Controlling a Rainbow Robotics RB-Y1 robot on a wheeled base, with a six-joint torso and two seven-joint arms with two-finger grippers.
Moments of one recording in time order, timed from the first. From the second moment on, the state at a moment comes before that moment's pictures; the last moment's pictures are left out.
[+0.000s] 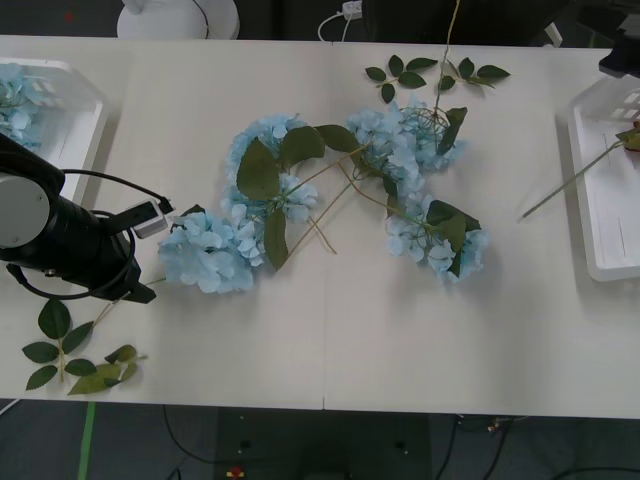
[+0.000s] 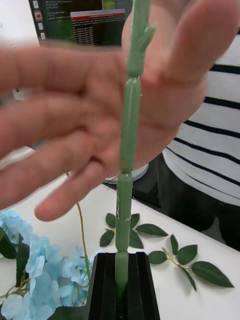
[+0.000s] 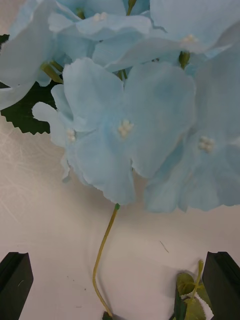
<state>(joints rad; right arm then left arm) -0.55 -0.82 -0.11 -1.30 -1.91 0.81 2.70 -0.35 0.80 -0.21 -1.68 0.96 1.42 -2.21</state>
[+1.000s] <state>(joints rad) -0.64 -0.70 0.01 -1.30 -1.94 0.75 2.70 -0.35 0.80 -0.21 -1.68 0.95 1.42 -2.21</state>
